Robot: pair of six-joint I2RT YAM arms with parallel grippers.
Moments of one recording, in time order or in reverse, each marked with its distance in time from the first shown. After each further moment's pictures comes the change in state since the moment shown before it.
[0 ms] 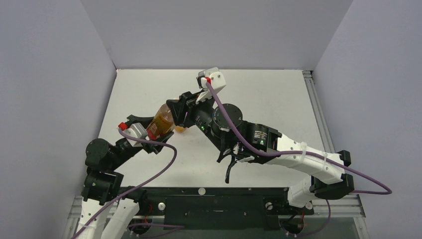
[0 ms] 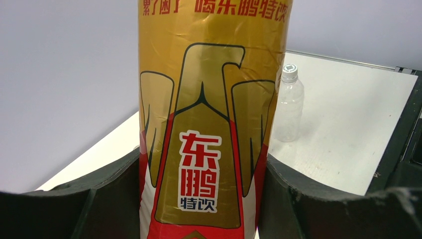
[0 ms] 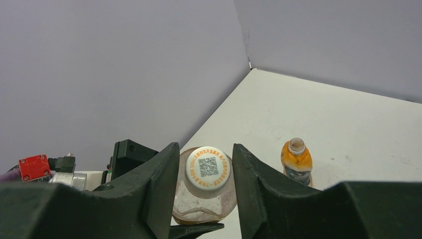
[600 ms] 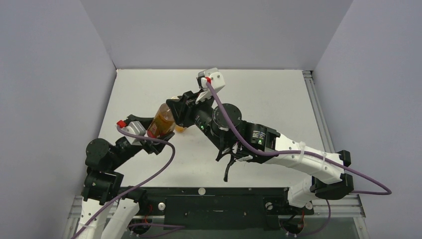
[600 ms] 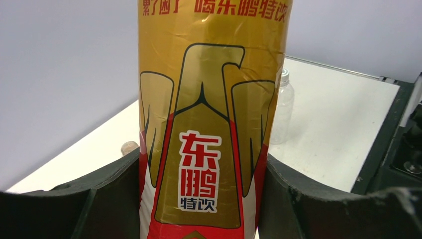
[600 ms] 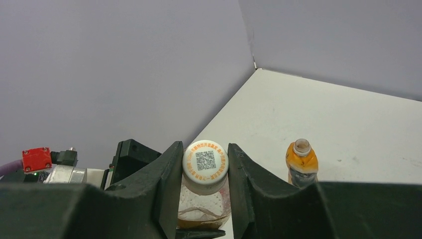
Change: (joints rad) left arm 0.000 0.000 0.000 0.002 -0.002 -0.055; right arm -0.019 -0.002 -0.029 0.029 -0.014 0.019
